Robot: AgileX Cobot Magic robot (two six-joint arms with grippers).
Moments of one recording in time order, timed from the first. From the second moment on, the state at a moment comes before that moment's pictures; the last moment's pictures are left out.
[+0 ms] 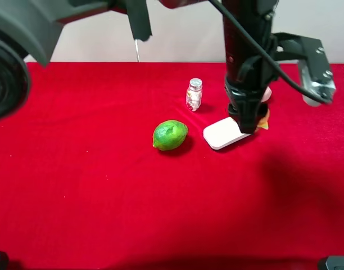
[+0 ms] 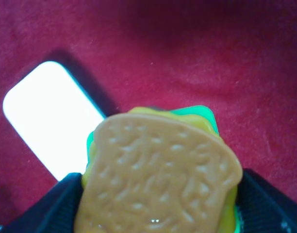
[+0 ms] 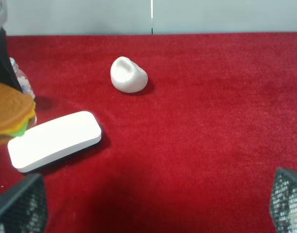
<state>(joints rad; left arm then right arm) -0.99 2.31 -2.17 -0.16 1.17 0.79 -0.06 -0.01 -0.50 0.11 1.02 -0.05</state>
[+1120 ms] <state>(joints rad) -1.10 2.31 -2.02 -0.08 1.16 0.62 -0.06 -0.01 -0.50 0.11 1.02 -0.05</state>
